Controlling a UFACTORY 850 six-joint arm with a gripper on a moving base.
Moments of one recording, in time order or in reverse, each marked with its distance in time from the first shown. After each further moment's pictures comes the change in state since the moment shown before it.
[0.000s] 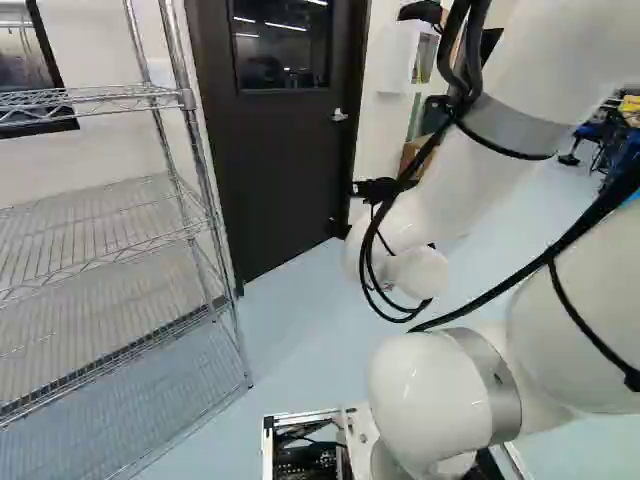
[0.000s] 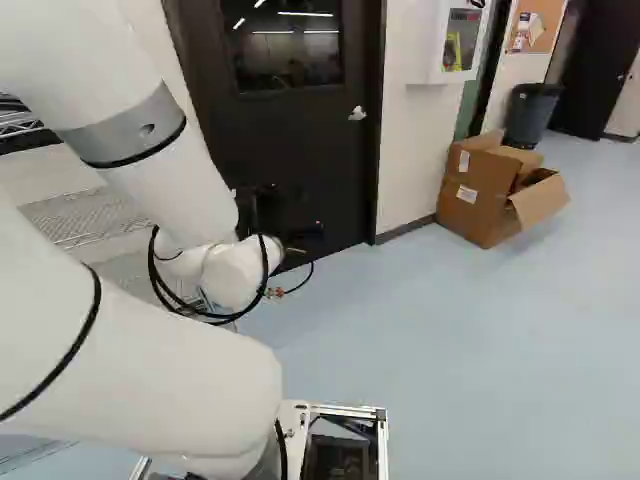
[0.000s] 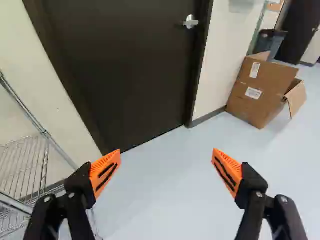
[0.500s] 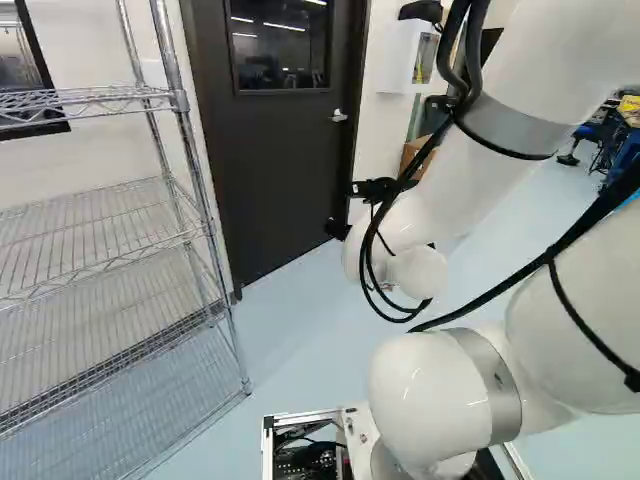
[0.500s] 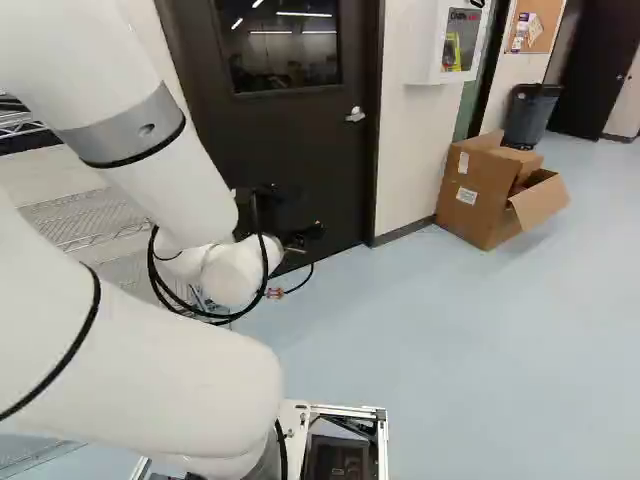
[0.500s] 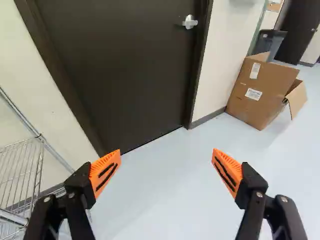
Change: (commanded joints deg) arm 0.0 0.0 0.0 0.0 0.0 0.0
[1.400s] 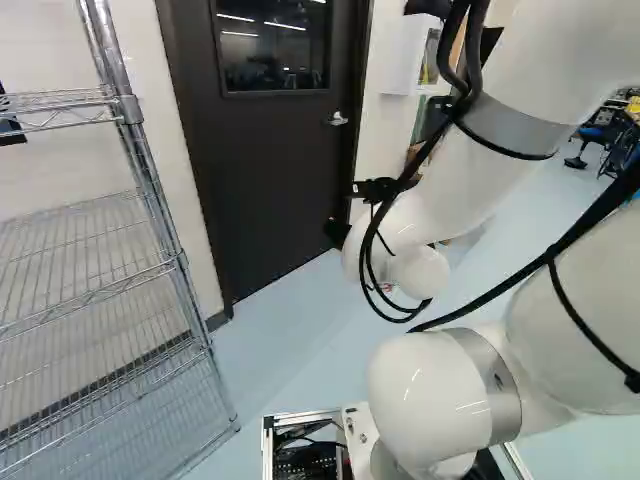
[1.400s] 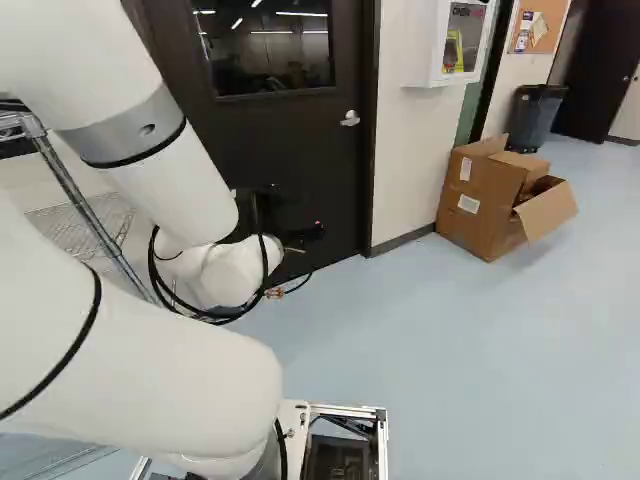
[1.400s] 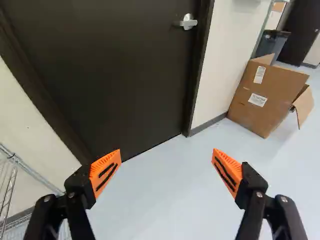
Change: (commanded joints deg) arm 0.0 0.0 0.0 0.0 0.0 0.0
